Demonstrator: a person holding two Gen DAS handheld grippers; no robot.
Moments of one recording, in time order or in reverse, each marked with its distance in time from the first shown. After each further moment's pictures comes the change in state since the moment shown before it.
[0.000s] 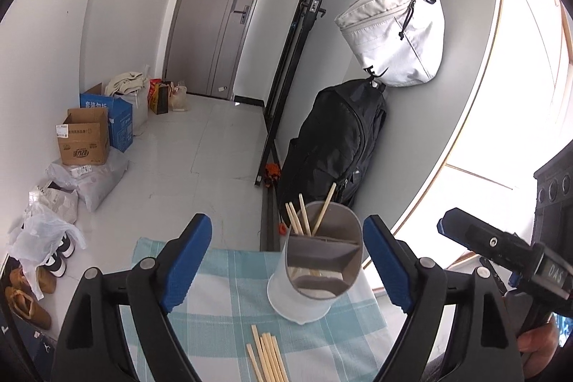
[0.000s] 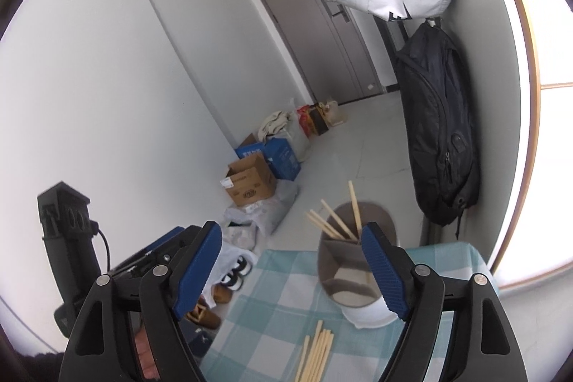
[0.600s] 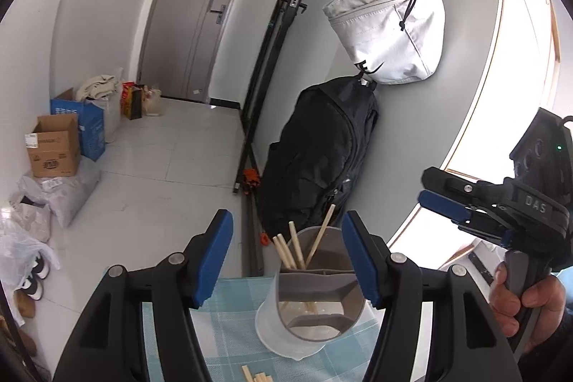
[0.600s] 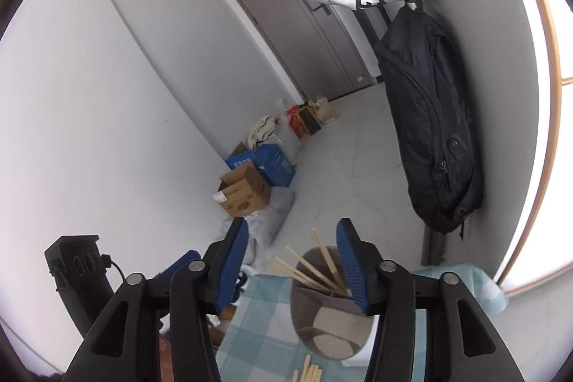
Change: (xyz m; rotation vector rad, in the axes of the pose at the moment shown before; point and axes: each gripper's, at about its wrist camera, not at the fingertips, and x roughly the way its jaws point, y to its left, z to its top) left arm 0.054 0.004 0.018 0.038 -0.011 -0.076; right arm 0.044 -0.056 0.052 0.122 -0.002 0.011
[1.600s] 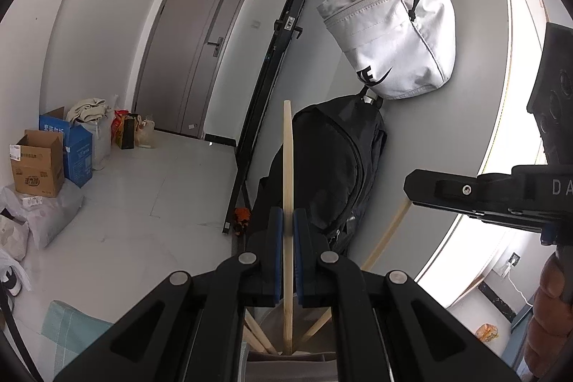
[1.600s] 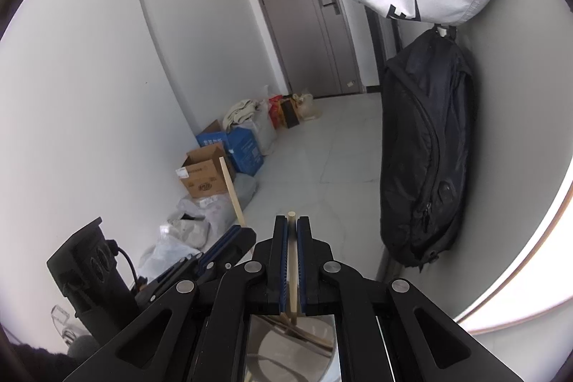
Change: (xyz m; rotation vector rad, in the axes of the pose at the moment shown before) left arm 0.080 0.001 -0.014 0.008 -0.176 -0.035; right arm 0.055 0.009 0.025 -0.222 0.069 -0.144
